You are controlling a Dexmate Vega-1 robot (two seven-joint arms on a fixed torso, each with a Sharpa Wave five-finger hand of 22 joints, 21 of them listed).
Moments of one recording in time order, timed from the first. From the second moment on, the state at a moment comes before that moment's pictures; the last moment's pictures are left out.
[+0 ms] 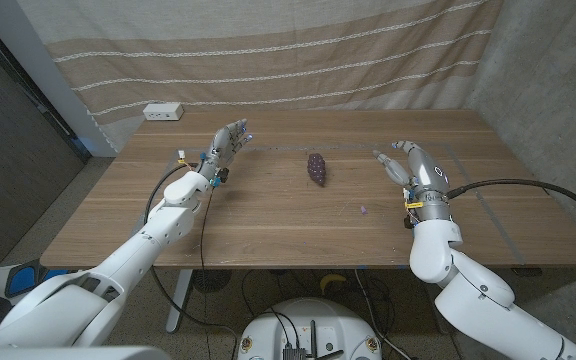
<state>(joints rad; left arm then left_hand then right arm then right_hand) 0.71 0.48 0.41 -1.12 -0.63 -0.35 -0.20 0.05 0.09 0.74 0.09 0.19 0.03 0.00 0.18 0.17 -0.06 -0.04 0.19 0.17 -0.06 -0.03 0.17 0.17 0.10 0.01 0.22 0.18 -1.35 -0.72 -0.45 -2.40 -0.44 -0.77 -0.61 0.49 -0.02 0.45 -0.19 0.18 0.50 0.05 0.26 0.20 0.38 -0.04 0.23 0.23 0.29 -0.04 0.33 0.32 0.38 0.11 0.22 0.18</state>
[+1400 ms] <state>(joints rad) 0.75 0.50 0.41 -1.18 -0.64 -0.36 -0.20 0.05 0.09 0.74 0.09 0.19 0.03 0.00 0.18 0.17 -0.06 -0.04 0.19 0.17 -0.06 -0.03 0.17 0.17 0.10 0.02 0.21 0.18 -1.18 -0.64 -0.82 -2.41 -0.79 -1.23 -0.56 0.67 -0.10 0.43 -0.17 0.22 0.64 0.04 0.37 0.25 0.38 -0.06 0.23 0.28 0.23 -0.04 0.33 0.35 0.36 0.12 0.22 0.18</state>
